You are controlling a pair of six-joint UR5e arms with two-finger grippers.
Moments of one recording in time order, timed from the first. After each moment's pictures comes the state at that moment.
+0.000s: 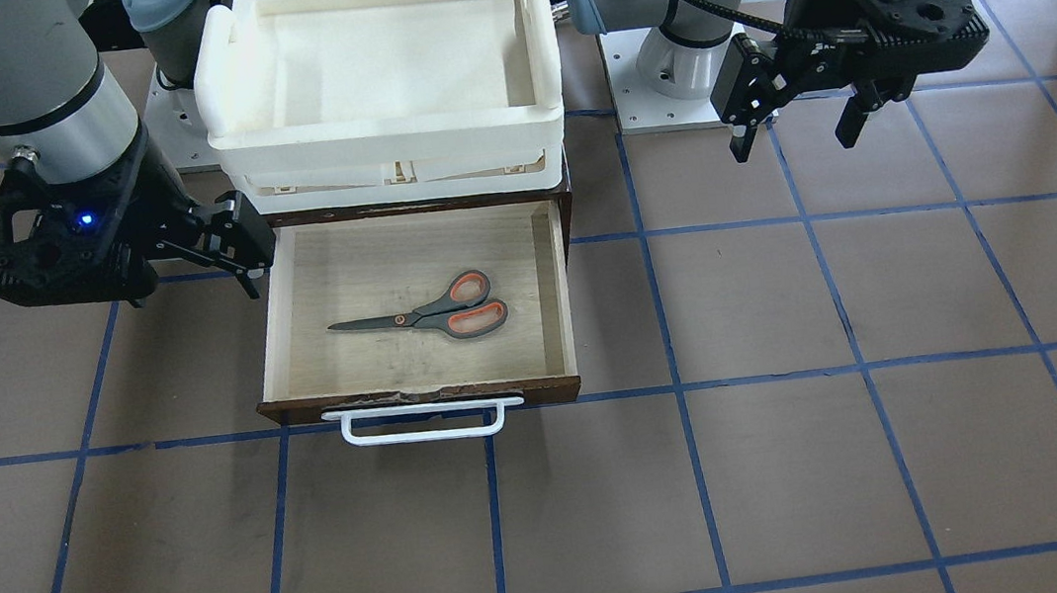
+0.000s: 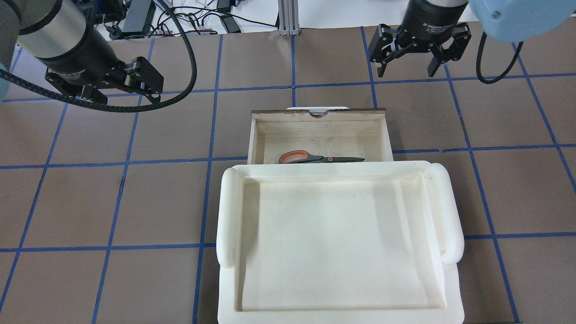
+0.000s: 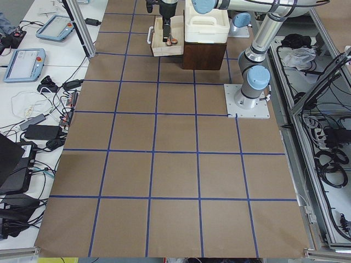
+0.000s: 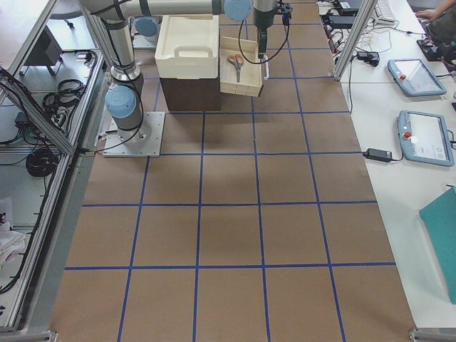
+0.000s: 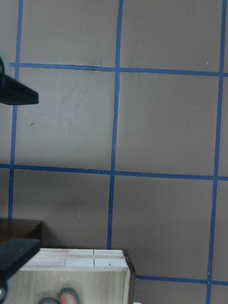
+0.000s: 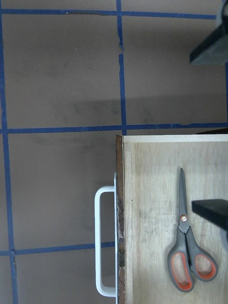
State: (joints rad) left arm -1.51 -1.51 -1.55 -1.53 1.56 -0.01; right arm 1.61 -1.43 1.43 -1.60 -1.56 0.07
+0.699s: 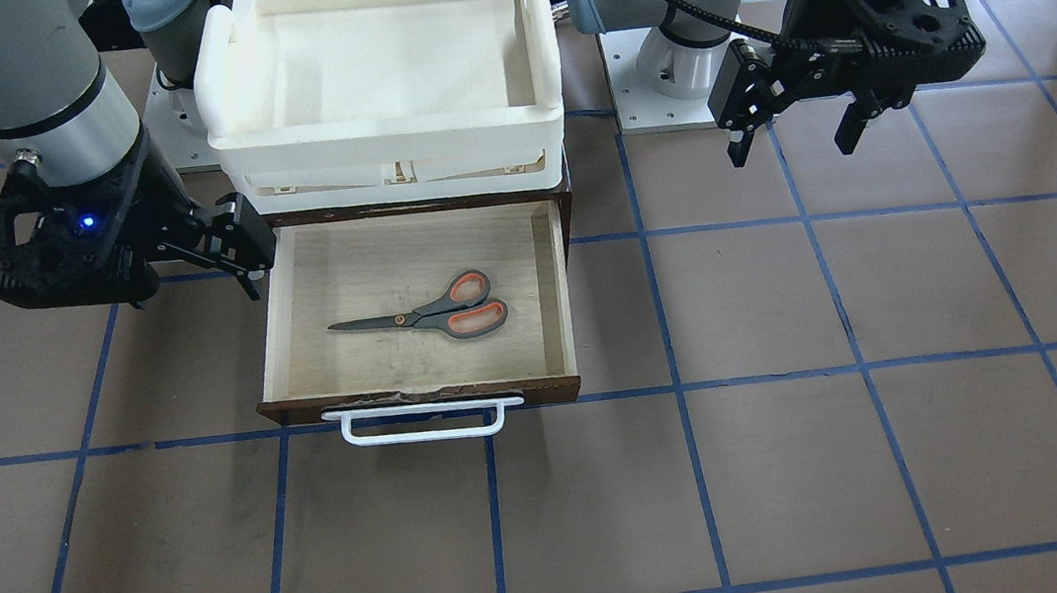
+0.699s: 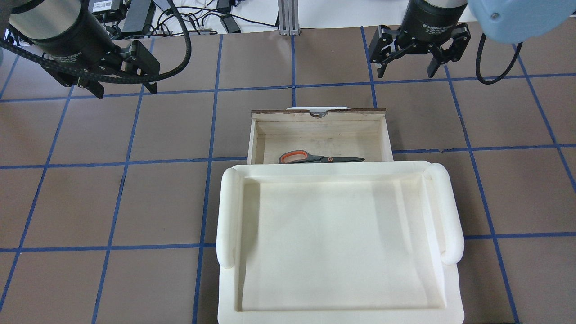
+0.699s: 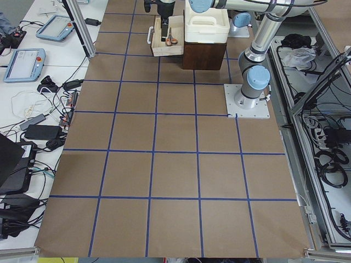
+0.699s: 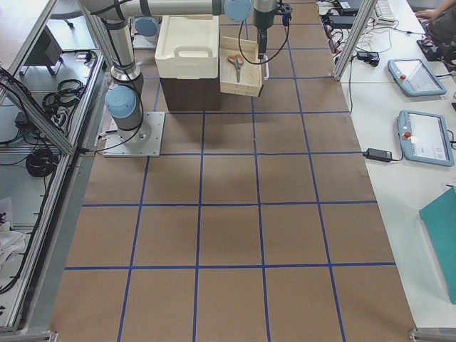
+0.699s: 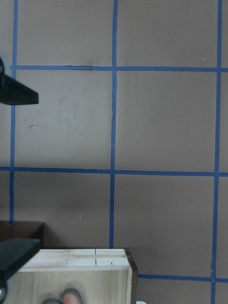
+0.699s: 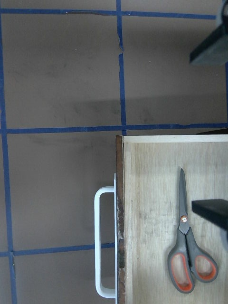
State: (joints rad) left arm -1.51 -1.52 -1.54 -1.53 1.57 0.04; right arm 1.61 -1.43 1.43 -1.60 -1.56 0.07
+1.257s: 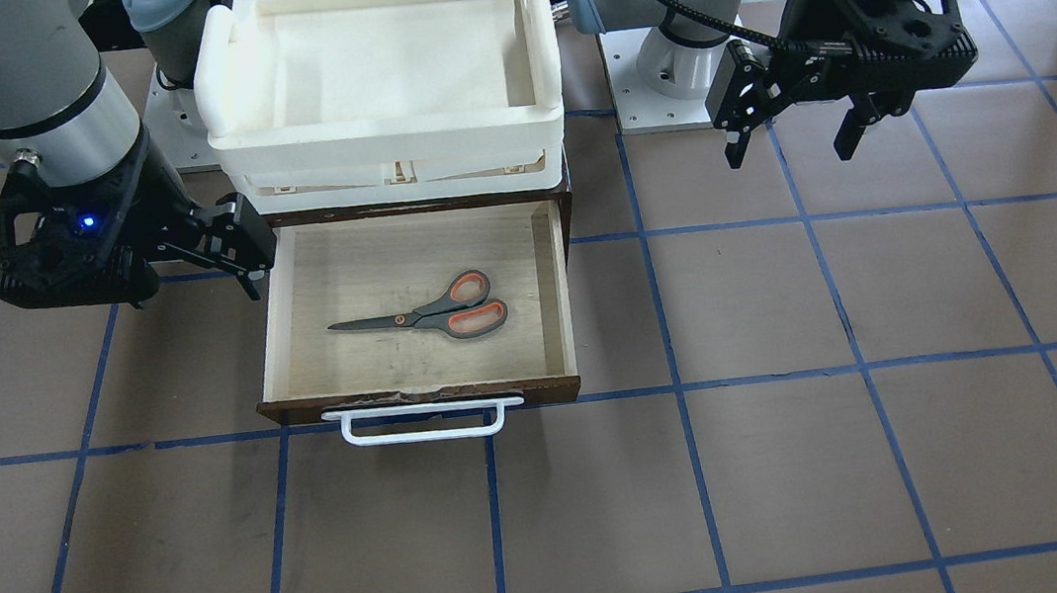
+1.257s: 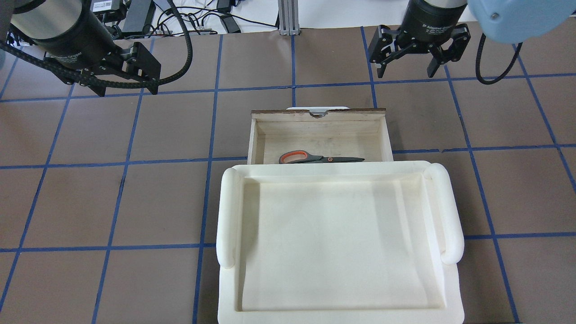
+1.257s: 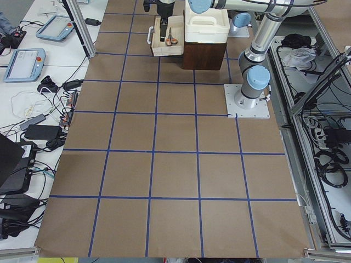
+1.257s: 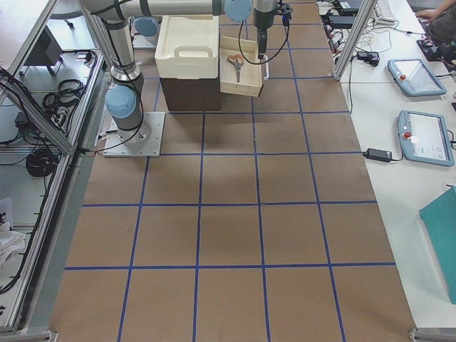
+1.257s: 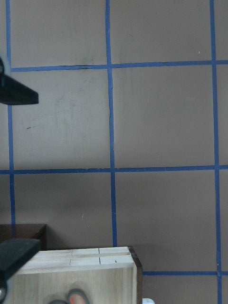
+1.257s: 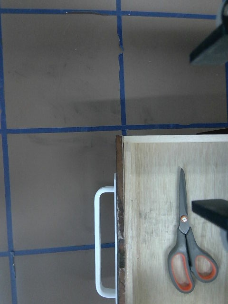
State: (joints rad) left arm -1.52 -1.52 -1.55 -1.53 1.56 0.07; right arm 1.61 -1.43 1.43 -1.60 -1.56 0.07
